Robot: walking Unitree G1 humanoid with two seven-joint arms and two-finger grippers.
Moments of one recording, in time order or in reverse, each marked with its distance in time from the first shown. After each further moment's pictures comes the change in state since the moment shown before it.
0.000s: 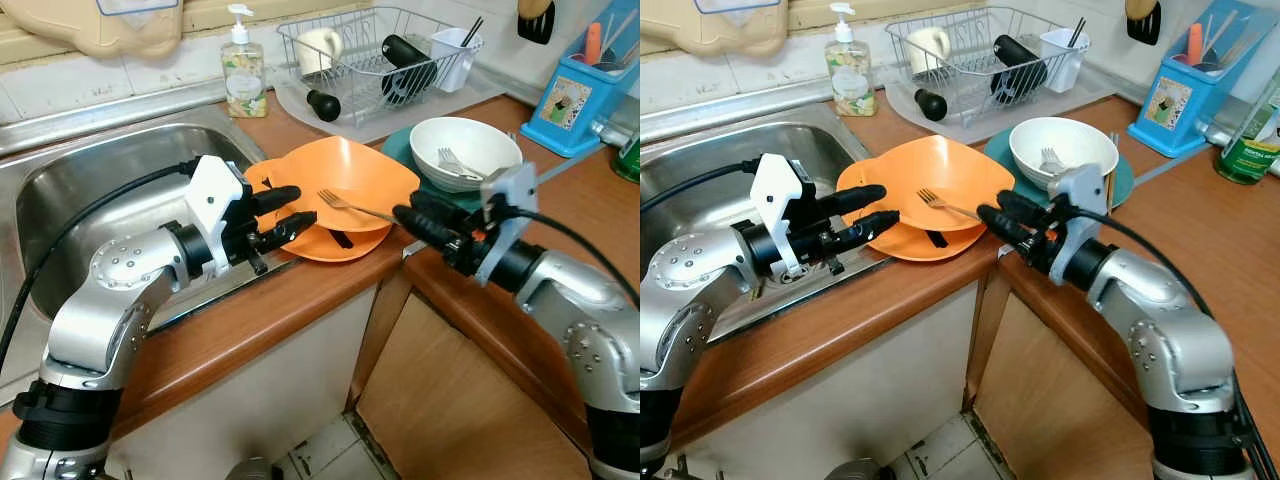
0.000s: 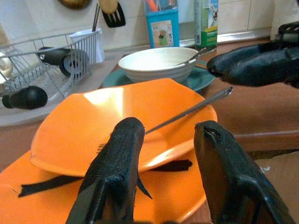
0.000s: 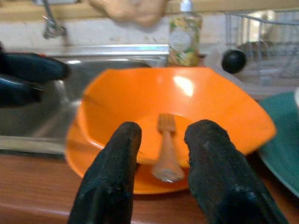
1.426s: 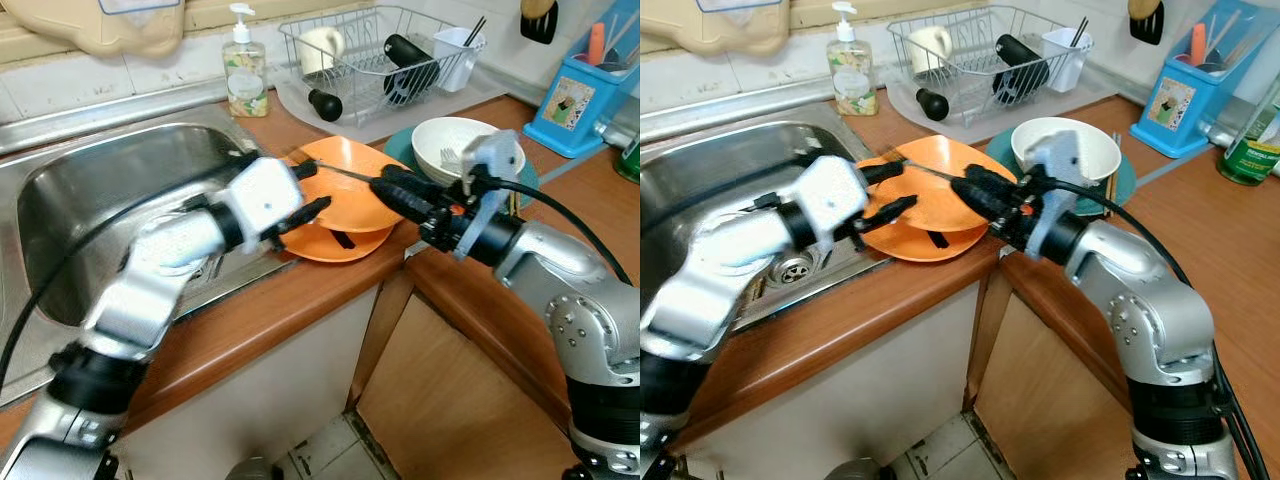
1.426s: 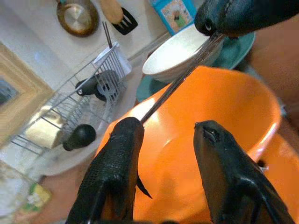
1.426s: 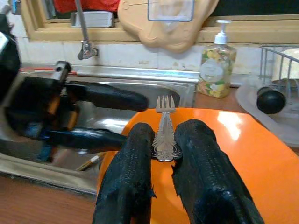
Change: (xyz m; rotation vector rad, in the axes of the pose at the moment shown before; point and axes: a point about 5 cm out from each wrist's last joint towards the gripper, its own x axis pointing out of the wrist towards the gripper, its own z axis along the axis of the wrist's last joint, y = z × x) left arm 0.037 0.005 0.010 0.515 0.056 0.072; right arm 0.023 0.022 0.032 -0.029 -0.082 0.138
